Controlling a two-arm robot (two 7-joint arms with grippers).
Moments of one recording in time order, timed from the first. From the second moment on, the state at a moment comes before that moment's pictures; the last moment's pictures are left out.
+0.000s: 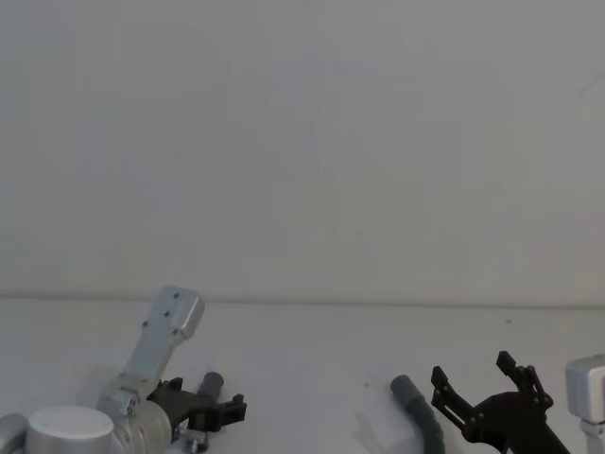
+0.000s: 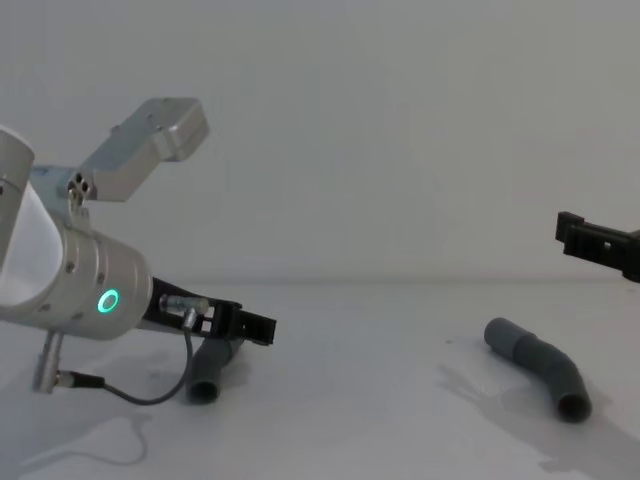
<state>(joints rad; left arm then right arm) -0.36 0.20 0.36 -1.60 -0.31 0.77 0.00 -0.01 0.34 -0.23 -1.77 0.29 0.03 0.07</state>
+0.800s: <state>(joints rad) -0.34 0.19 0.36 -1.58 -0.28 0.72 0.01 -0.01 0.34 -0.23 -1.77 0.29 0.03 0.07</state>
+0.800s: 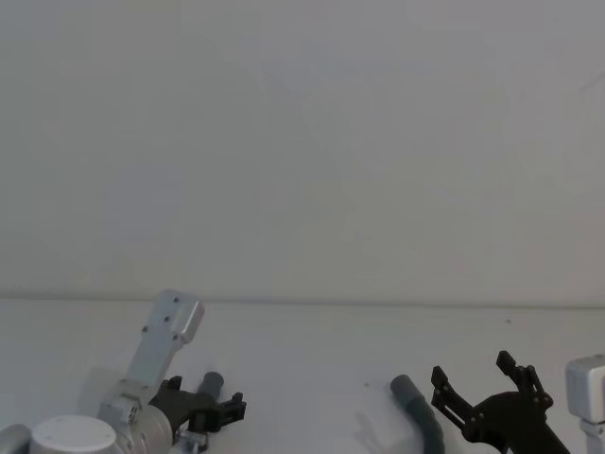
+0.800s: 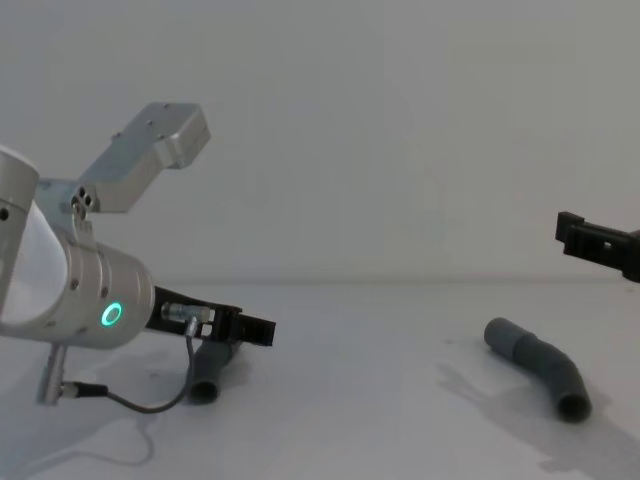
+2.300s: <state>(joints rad) -0.32 0.14 0.32 -1.61 -0.25 0.77 0.05 -0.01 0.34 -0.23 -1.77 0.29 0.03 0.07</state>
